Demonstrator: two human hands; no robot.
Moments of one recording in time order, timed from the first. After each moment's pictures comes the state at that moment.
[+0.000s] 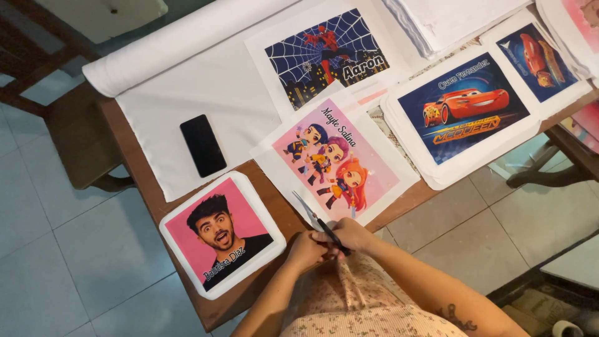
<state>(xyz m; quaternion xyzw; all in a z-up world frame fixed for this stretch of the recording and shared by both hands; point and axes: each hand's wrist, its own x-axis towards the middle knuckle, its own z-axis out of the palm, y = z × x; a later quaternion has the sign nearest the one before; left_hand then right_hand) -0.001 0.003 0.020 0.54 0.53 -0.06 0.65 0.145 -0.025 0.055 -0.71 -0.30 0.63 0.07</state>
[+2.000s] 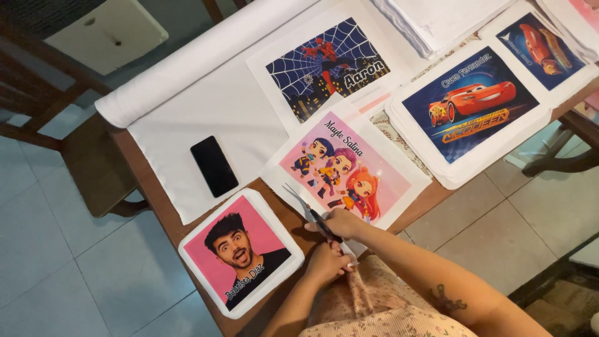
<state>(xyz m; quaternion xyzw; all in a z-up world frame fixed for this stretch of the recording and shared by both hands) -0.002 0.007 0.016 0.53 0.49 -0.12 0.68 0.131 0.048 0.041 -0.69 -0.36 0.63 0.02</state>
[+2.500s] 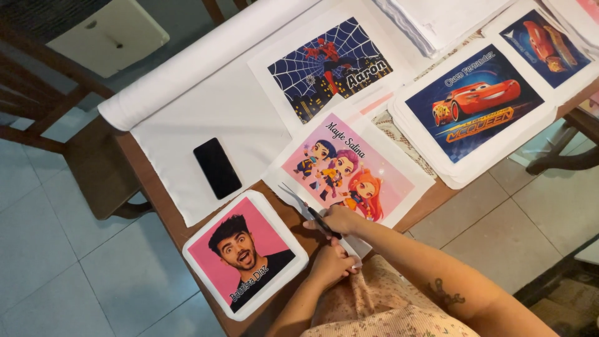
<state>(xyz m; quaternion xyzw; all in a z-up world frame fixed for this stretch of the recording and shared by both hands) -0.004 0.003 0.001 0.54 0.48 -0.12 0.68 0.127 0.064 0.060 -0.68 -0.34 0.65 0.01</state>
